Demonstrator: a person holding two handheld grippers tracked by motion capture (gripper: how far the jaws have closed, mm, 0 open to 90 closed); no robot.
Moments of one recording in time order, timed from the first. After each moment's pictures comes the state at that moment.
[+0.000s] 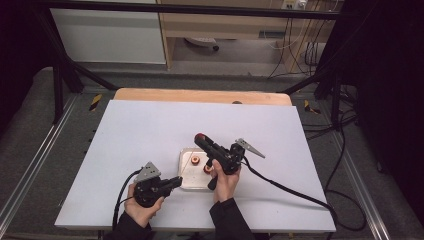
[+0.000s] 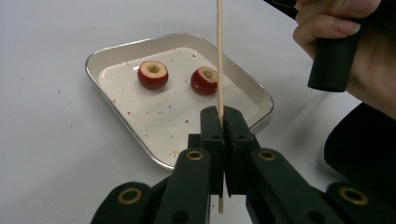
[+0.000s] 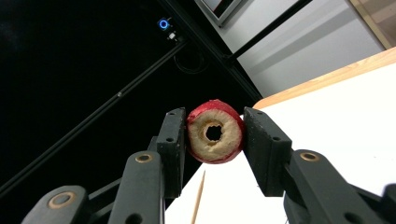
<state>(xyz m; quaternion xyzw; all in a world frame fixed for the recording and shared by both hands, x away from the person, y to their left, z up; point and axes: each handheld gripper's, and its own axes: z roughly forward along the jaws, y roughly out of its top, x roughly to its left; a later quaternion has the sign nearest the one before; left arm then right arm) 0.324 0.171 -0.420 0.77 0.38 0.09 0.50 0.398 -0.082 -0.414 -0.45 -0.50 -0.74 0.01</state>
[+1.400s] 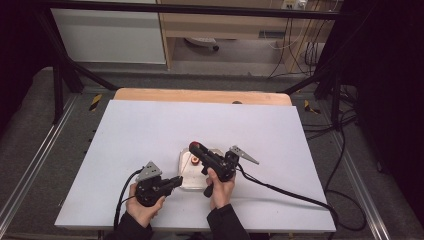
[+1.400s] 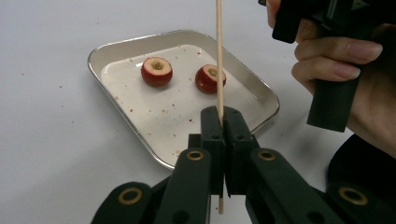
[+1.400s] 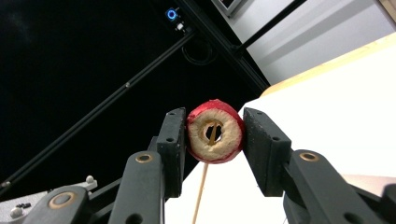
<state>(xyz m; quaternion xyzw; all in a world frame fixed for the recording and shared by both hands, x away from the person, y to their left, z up) 0.327 0.169 -0.423 0.77 0.39 0.09 0.49 0.388 -0.070 -0.436 -0.44 -0.51 -0.74 0.03</state>
